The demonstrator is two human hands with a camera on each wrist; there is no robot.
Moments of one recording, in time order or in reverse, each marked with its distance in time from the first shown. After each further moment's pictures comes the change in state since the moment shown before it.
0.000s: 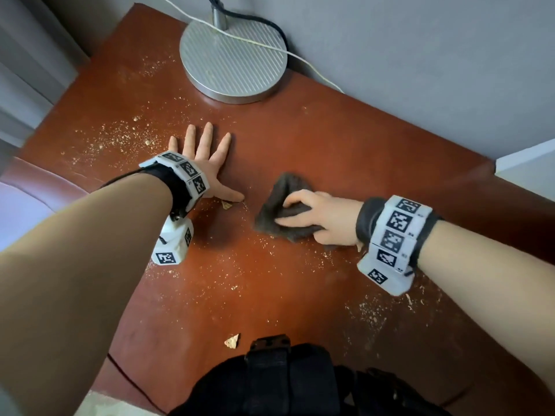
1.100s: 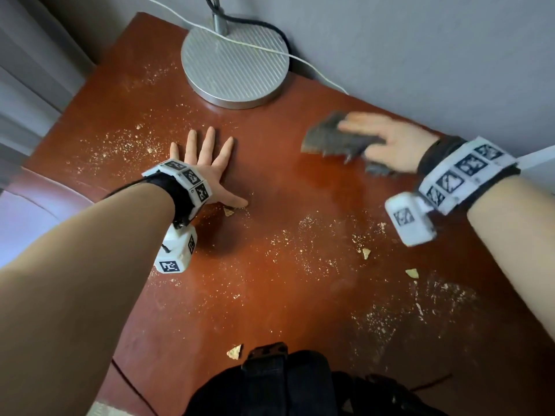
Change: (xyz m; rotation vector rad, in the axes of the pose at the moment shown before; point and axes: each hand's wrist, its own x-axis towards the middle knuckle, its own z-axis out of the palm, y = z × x) left_hand 0.003 0.005 0.001 -0.017 0.014 -0.026; right_hand -0.026 0.070 -0.072 0.227 0.500 0.230
